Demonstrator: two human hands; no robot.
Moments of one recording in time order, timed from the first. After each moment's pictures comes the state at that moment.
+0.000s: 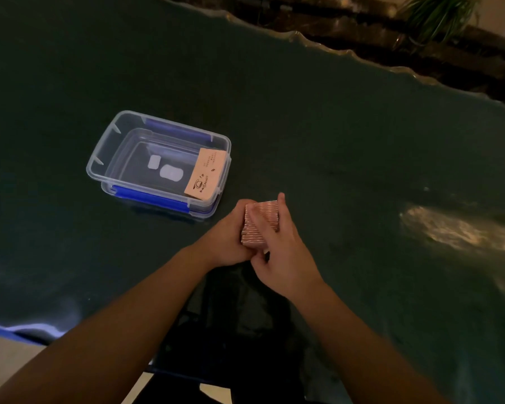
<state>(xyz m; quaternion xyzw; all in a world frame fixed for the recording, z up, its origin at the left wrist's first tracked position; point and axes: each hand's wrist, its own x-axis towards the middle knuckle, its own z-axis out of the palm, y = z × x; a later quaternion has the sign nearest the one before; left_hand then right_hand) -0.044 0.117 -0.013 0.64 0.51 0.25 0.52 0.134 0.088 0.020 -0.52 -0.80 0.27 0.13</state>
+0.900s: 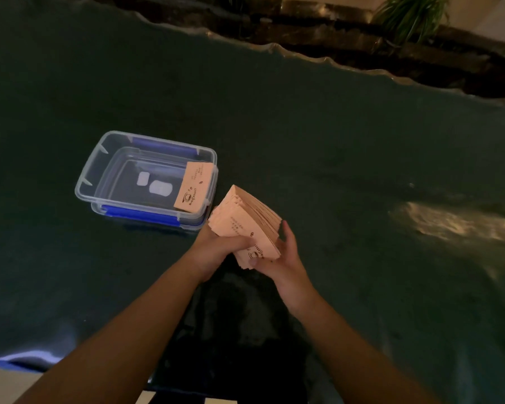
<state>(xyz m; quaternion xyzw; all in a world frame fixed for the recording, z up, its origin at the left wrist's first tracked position) -0.043 0.107 0.011 0.36 0.52 0.36 0.68 0.148 0.074 -0.002 -0.55 -0.36 0.67 0.35</state>
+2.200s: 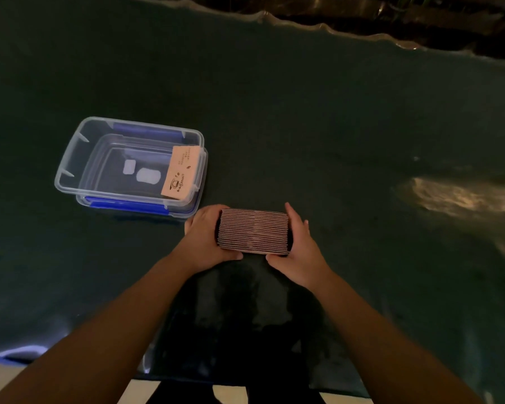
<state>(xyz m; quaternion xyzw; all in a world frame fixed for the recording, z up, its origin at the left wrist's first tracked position) -0.055 0.108 -0.045 0.65 0.62 0.17 0.41 0.202 0.090 -0.040 -0.63 -0.58 0.49 0.17</state>
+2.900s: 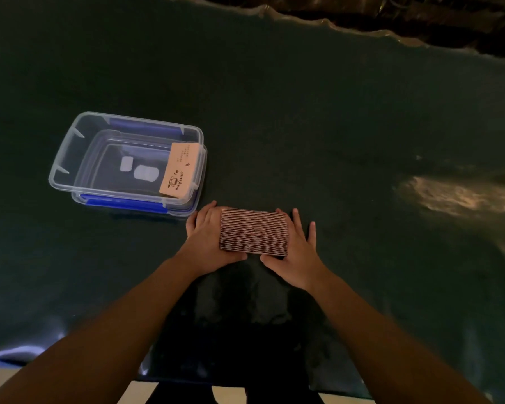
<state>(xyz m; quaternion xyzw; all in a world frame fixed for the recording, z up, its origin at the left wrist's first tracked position) -0.044 0.102 -0.056 0.69 0.63 0.13 0.35 0.197 0.090 -0.053 -0.60 -0.71 0.35 0.08</state>
